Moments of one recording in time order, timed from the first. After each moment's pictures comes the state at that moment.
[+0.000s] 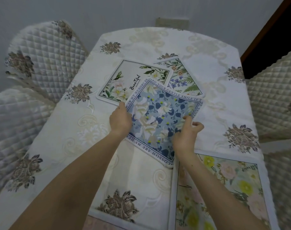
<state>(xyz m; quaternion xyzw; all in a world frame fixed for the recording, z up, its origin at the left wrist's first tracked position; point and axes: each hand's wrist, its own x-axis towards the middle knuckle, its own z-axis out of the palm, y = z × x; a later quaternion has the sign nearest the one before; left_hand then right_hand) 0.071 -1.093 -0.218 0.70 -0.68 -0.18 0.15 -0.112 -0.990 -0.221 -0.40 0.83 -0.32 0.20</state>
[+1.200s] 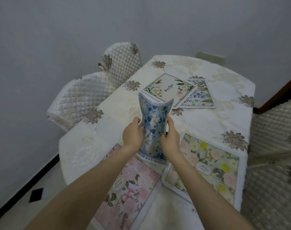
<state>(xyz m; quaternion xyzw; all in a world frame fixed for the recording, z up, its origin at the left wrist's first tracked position) 0.107 -0.804 -0.093 0.74 -0.59 -0.18 0.28 -0.029 -0.807 -0.110 -0.57 0.62 -0.38 0.39</state>
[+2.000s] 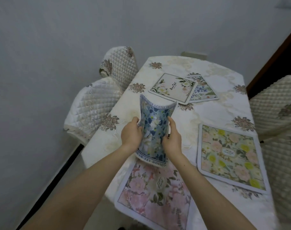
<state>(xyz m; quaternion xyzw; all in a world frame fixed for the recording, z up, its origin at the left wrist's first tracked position) 0.282 -0.792 -0.090 0.67 -0.66 -0.21 0.27 0.134 -0.760 -0.104 -0.52 0.69 -0.40 0.32</state>
